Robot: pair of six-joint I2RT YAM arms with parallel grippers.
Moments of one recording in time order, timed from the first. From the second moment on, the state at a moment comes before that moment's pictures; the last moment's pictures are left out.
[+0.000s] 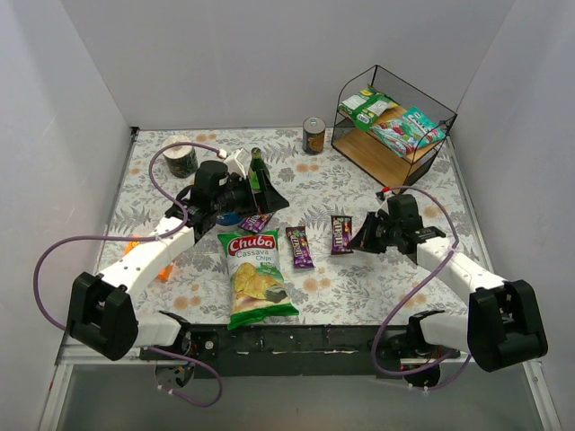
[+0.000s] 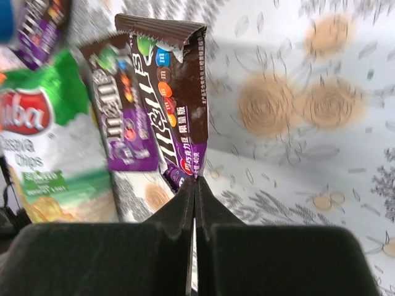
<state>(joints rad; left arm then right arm) -0.46 1.29 0.96 -0.14 0.43 -0.65 0.30 1.21 0.59 -0.26 -0.42 0.58</state>
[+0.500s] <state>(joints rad) -0.46 1.24 0.98 -0.21 0.43 -0.62 0.30 1.45 0.84 -0.05 -0.22 0.67</state>
